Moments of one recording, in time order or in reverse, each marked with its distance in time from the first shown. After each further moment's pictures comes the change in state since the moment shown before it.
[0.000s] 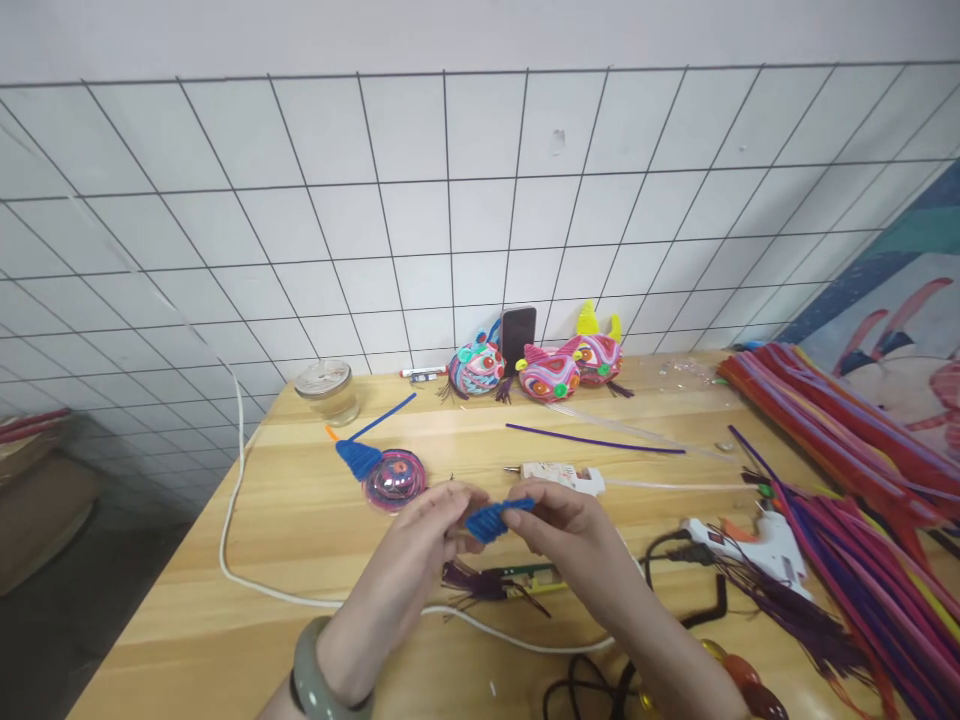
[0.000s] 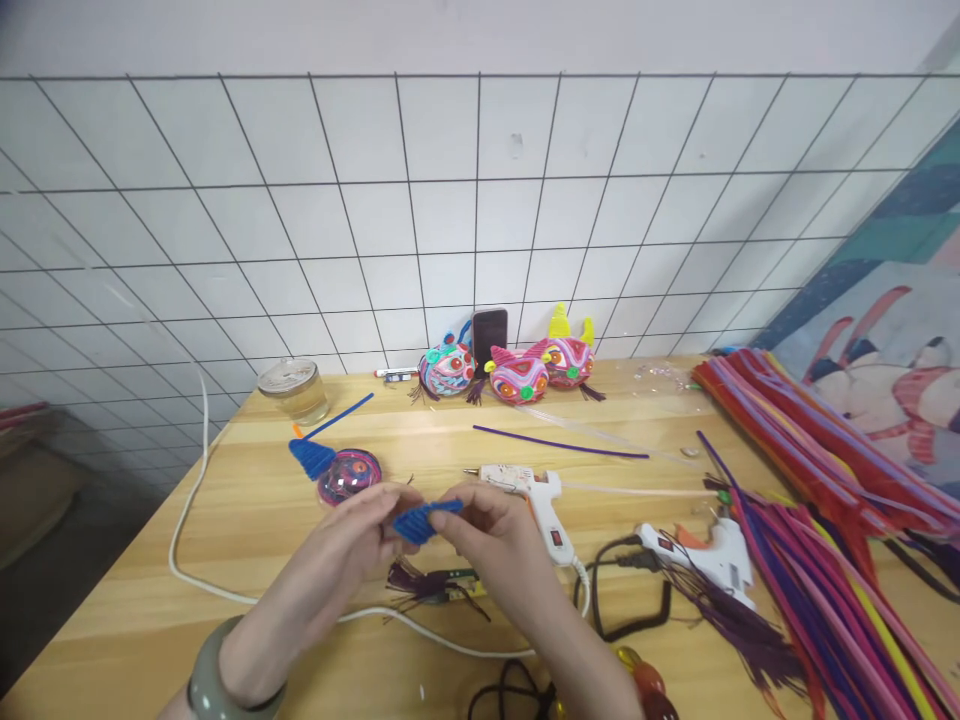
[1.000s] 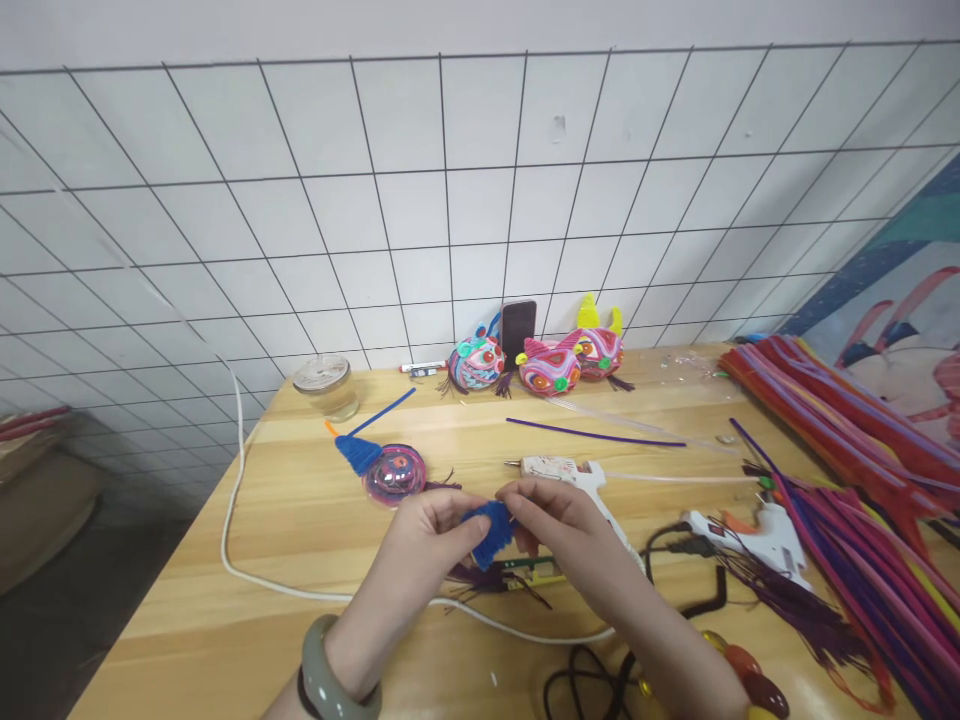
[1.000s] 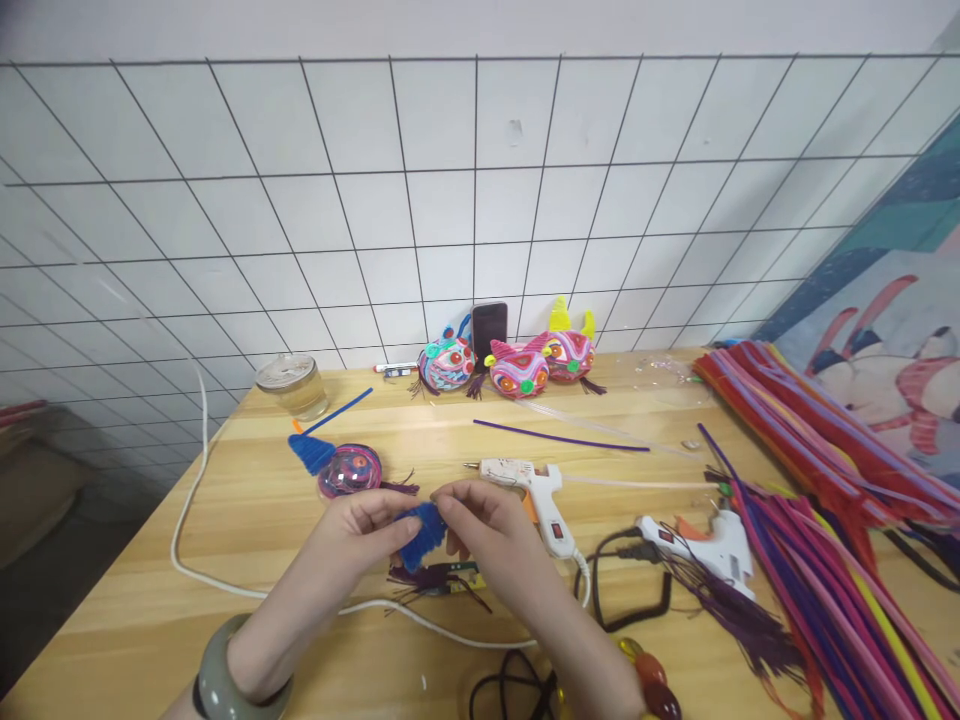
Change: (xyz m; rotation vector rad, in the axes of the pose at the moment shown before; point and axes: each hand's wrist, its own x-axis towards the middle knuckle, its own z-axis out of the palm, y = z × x) left_hand 0.007 -0.005 -0.003 0.273 0.036 0.002; right_hand 0.002 0.002 -0.001 -0.117 -0.046 0.080
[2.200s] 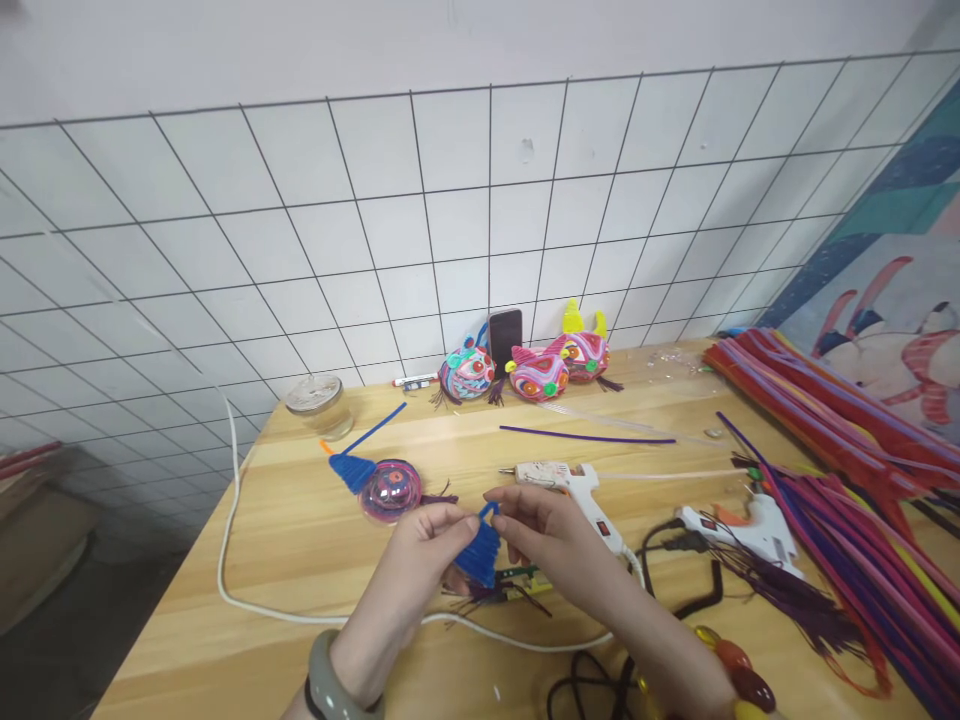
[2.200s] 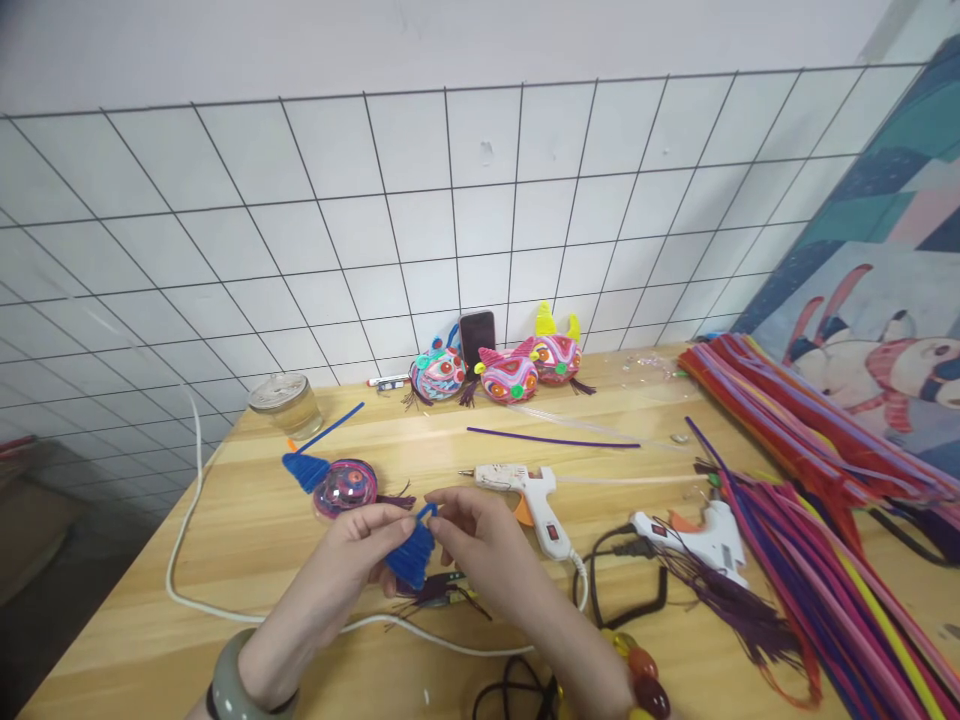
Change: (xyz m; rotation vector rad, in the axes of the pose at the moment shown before) left_hand 0.006 -0.010 -0.001 0.019 -0.028 -0.097; right_hand 0.004 0.012 0.002 0.019 -0.008 -0.032
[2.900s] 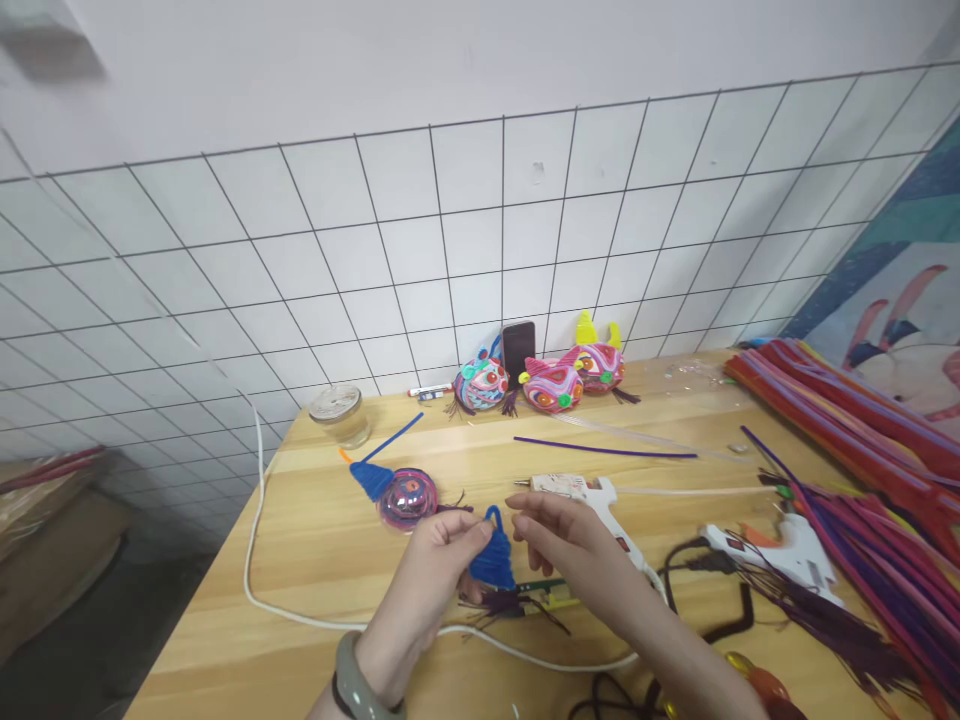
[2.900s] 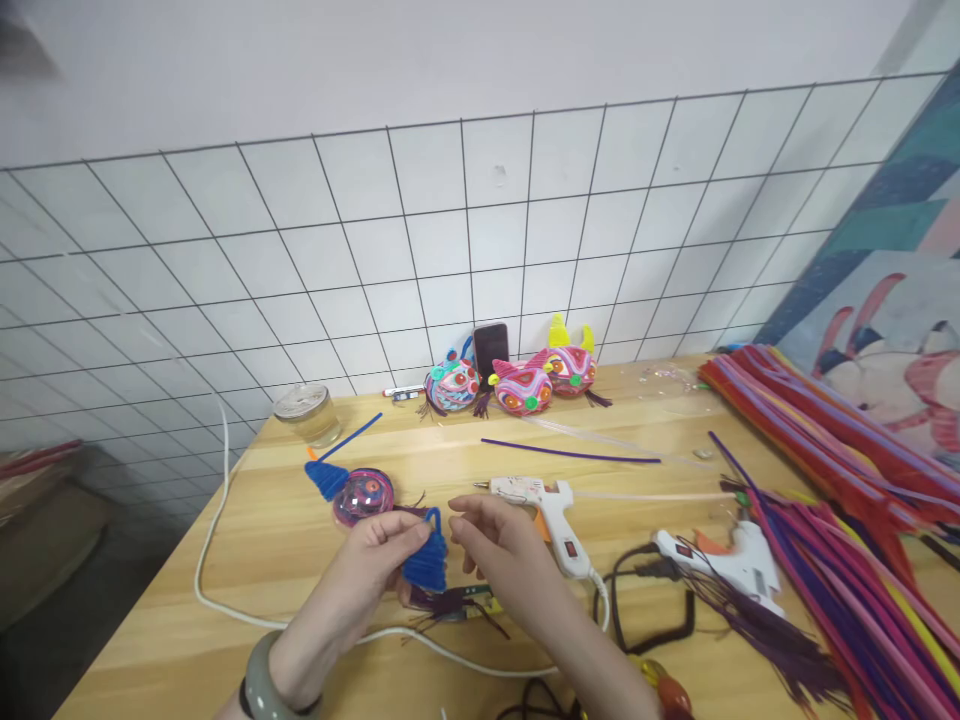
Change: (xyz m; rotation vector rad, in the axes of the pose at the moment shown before) left_hand 0.004 -0.005 -0.001 -0.037 0.038 0.037; right_hand 0.000 0.000 -0.003 0.000 0.064 0.037
